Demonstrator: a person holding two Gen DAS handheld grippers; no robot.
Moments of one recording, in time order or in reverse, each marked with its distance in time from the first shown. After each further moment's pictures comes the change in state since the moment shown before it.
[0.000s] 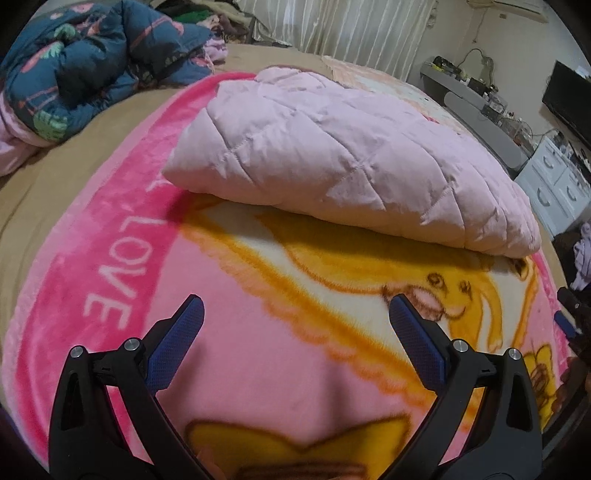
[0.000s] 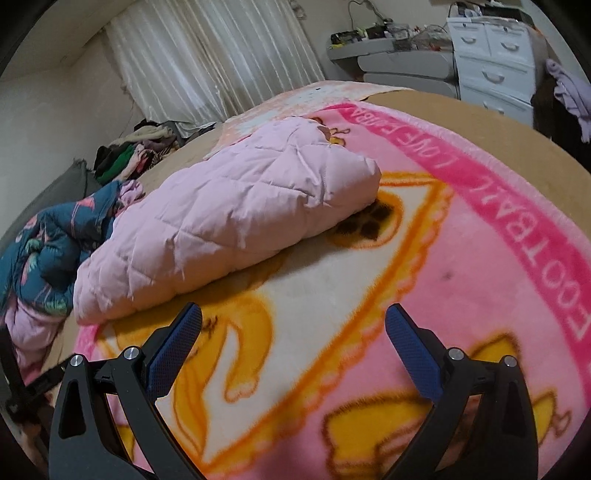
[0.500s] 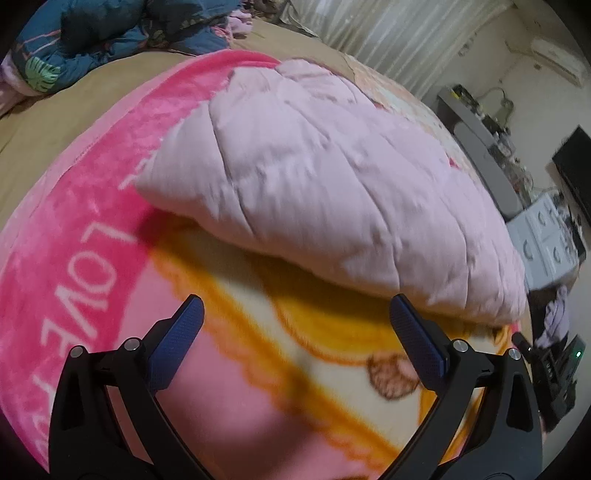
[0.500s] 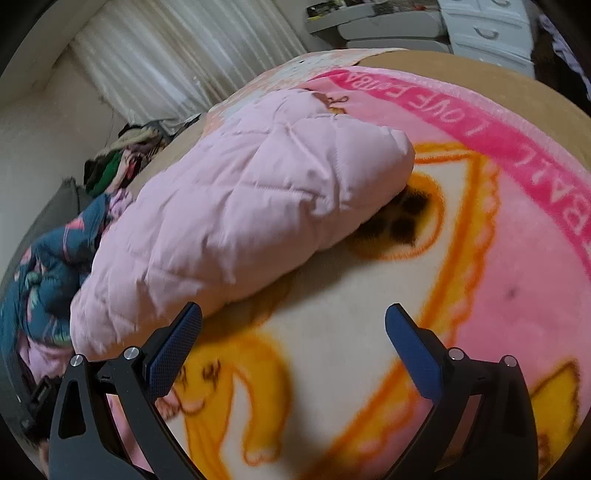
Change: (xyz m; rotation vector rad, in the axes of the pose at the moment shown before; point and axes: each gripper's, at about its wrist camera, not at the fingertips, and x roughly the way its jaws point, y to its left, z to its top) left arm 0.033 0.024 0.047 -0.210 0.033 -0.101; right arm 0.068 -0.012 0.035 0.167 0.085 0.033
